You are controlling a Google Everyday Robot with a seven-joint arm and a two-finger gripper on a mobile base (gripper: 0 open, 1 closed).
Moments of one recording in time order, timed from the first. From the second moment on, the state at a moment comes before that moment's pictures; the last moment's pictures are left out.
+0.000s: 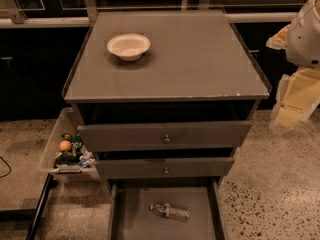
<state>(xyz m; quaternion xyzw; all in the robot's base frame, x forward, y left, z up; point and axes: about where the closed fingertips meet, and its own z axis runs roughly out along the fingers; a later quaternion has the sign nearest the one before) 0.438 -0.217 0.976 -0.60 0.78 -0.03 0.16</state>
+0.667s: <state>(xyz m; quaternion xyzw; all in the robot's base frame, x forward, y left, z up) 0.441 -0.217 0.958 -0.59 0.79 -0.03 0.14</state>
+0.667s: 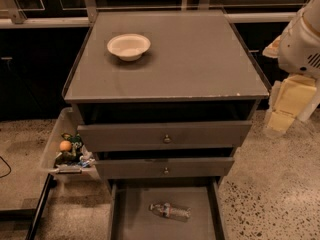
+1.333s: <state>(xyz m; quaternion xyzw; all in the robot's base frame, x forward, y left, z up) 0.420 -0.204 0.867 -0.60 0.79 0.00 0.12</state>
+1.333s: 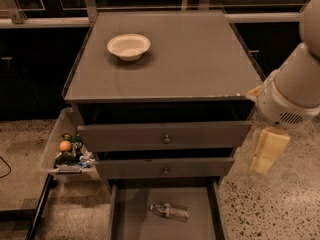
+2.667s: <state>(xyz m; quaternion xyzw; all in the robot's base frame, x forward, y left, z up) 0.405 -0.205 0.725 -0.63 0.76 0.06 0.15</state>
